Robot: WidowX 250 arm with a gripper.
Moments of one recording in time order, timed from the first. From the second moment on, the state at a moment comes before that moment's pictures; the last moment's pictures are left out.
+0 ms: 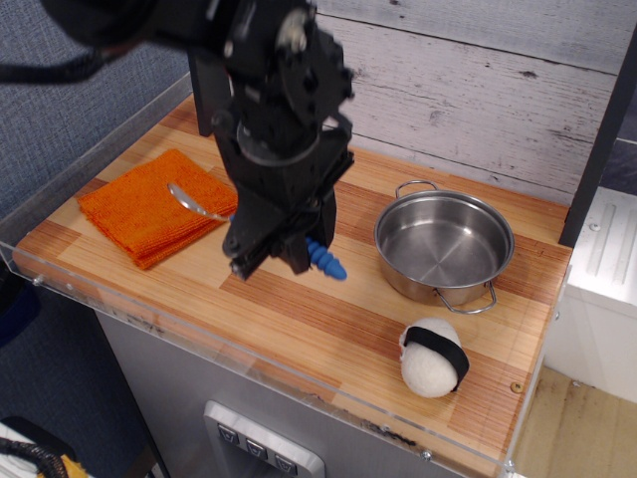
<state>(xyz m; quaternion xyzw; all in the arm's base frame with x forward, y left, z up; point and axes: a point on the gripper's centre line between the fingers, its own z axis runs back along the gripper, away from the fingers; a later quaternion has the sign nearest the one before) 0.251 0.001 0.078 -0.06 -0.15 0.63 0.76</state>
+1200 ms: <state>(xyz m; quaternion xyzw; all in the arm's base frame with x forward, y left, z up) 0.243 -0.001 0.013 -0.06 -0.11 0.63 0.77</state>
